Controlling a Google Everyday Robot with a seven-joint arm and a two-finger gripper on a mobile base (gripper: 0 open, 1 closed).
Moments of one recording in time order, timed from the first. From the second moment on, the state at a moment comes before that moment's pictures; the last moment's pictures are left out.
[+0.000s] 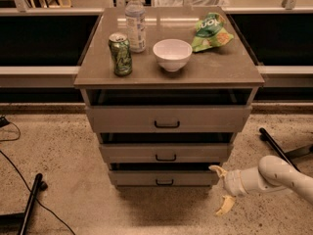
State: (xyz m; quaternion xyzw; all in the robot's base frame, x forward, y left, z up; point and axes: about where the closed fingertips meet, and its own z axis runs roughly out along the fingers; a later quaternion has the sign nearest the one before) arm 0.481 -0.219 0.409 -0.62 0.68 0.24 0.31
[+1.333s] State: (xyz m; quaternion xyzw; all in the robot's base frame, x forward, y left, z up) arm 0.550 -0.186 0.242 -0.65 0.64 0.22 0.33
